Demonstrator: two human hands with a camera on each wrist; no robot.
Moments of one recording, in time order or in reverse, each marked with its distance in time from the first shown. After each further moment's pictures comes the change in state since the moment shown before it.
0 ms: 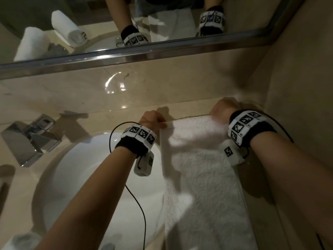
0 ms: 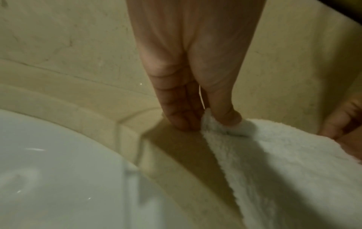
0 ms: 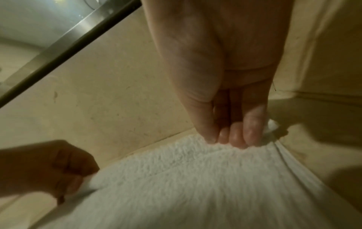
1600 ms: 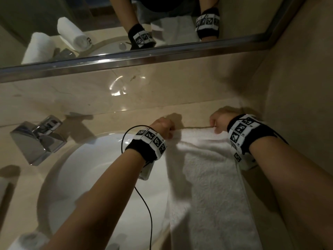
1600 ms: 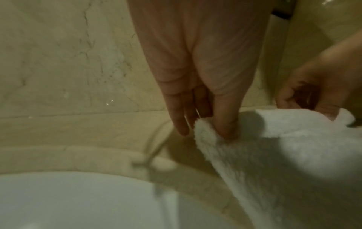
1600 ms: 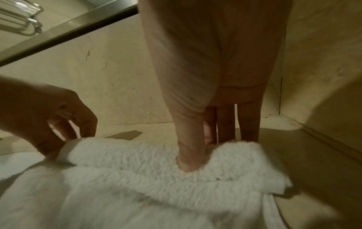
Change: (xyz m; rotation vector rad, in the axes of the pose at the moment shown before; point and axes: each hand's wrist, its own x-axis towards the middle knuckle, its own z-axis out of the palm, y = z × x) left_hand -0.017 0.007 0.014 0.208 -0.116 0.157; right_hand -0.020 -0.013 0.003 -0.441 -0.223 -0.132
